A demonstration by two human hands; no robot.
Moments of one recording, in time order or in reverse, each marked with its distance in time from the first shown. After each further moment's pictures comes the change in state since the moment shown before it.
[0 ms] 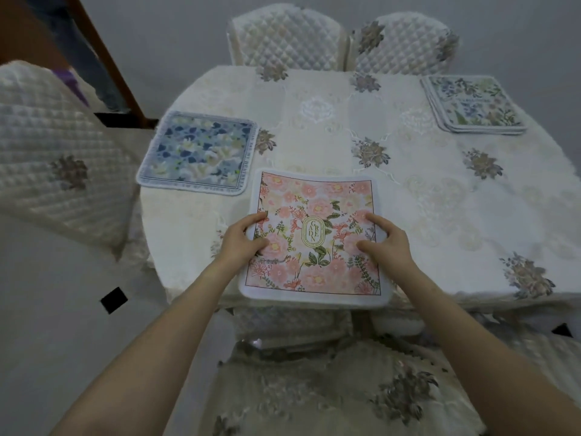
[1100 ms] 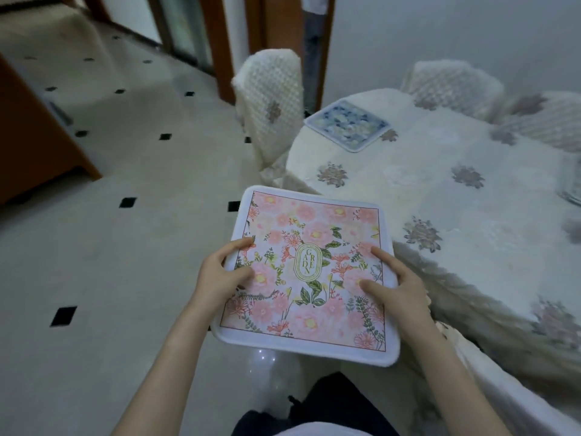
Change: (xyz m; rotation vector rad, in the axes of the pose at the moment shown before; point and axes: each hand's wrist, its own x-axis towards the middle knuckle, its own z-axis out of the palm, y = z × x) left_hand -0.525 0.011 0.134 -0.352 0.789 -0.171; right_hand -0.305 0.073 -0.141 0.051 -0.690 -0.227
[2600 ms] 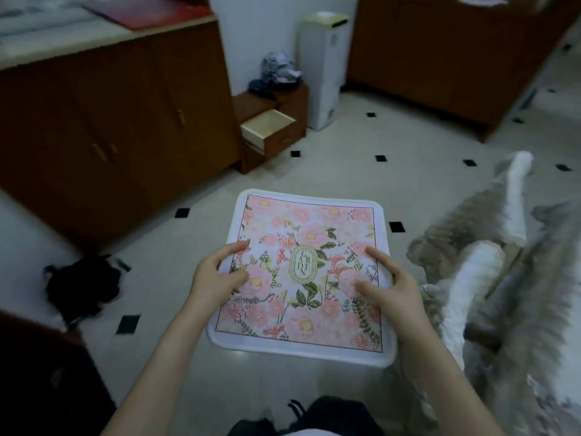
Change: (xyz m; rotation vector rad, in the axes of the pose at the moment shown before) left_hand -0.685 -0.053 0.609 -0.327 1.562 -0.385; right_hand -0.212 0.111 -0.429 -0.418 -1.596 -0.251
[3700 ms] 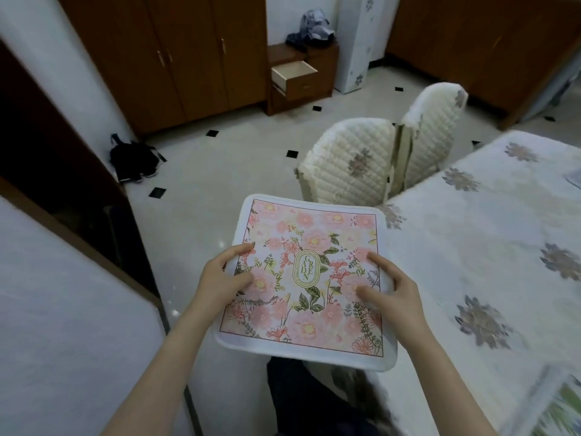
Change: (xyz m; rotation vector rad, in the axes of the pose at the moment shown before) left_hand -0.628 -0.101 0.268 -0.082 0.165 -0.103; right_hand -0.471 0.154 -0.393 -0.042 -0.191 0.053
